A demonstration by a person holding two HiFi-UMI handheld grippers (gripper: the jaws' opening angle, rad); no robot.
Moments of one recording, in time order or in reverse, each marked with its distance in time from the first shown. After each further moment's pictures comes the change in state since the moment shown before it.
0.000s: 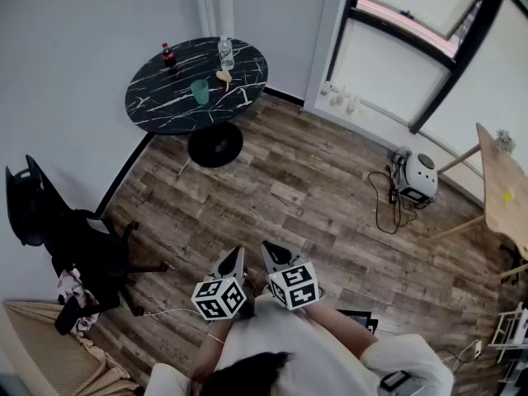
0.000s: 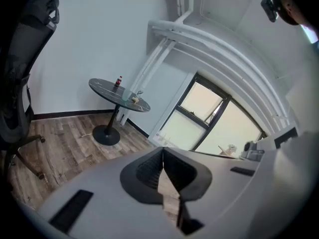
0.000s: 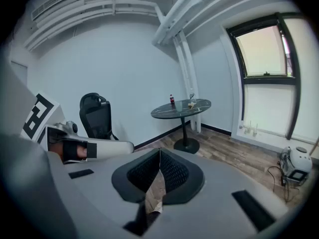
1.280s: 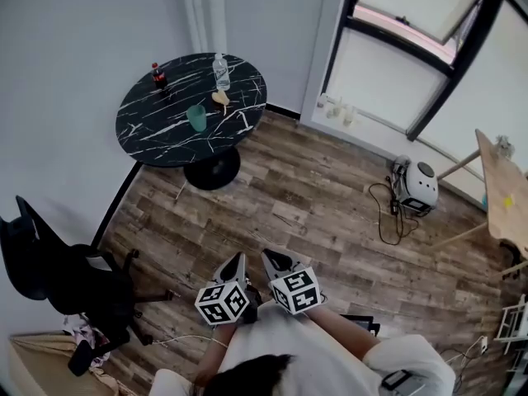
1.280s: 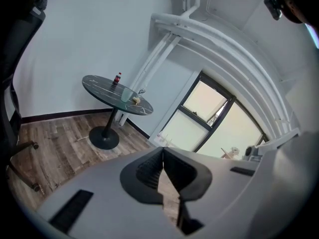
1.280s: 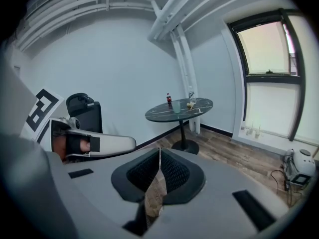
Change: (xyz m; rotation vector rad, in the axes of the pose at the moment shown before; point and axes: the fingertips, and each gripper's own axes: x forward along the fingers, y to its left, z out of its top) left arm 0.081 0.058 0.067 -0.004 0.044 -0.025; right arm 0.097 -0.032 0.045 0.024 0.015 -0.030
